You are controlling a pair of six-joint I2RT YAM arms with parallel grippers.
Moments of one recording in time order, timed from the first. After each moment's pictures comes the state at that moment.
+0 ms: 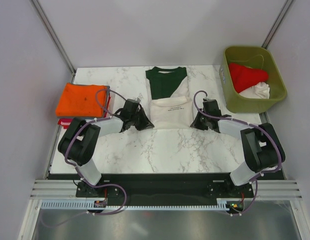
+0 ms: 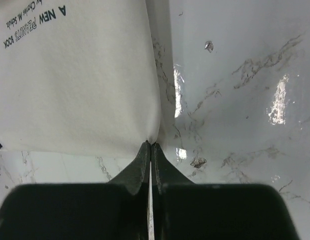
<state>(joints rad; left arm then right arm) -0.47 1.72 0.87 0.04 0.27 -0.84 0.28 1.60 0.77 -0.06 -0.14 0.59</state>
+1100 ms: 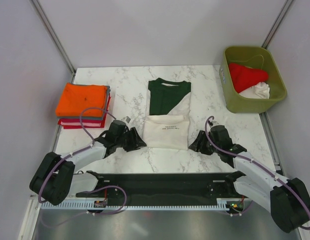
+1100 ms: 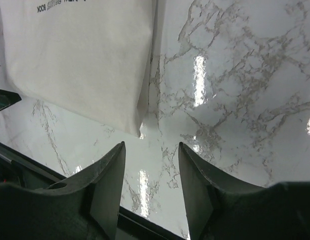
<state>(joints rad) -0.49 1.22 0.43 -0.02 0.29 -0.78 0.42 0.94 0.33 -0.18 -0.21 0.69</state>
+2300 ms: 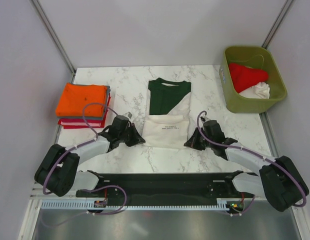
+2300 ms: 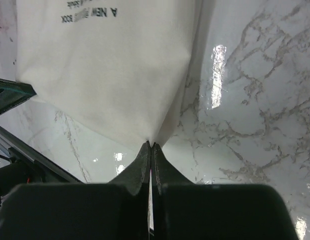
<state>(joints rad) -0.49 1.35 0.49 0.03 0.24 -0.79 0.47 1.20 0.38 0.03 -0.27 0.77</state>
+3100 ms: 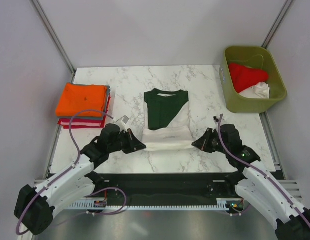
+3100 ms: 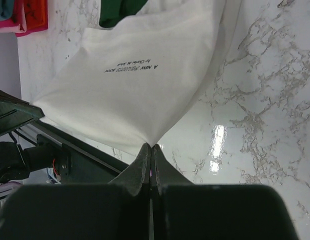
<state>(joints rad) -0.59 0.86 0.45 -0.21 0.30 -0.85 0.43 0.70 0.46 -0.40 -0.26 0.73</state>
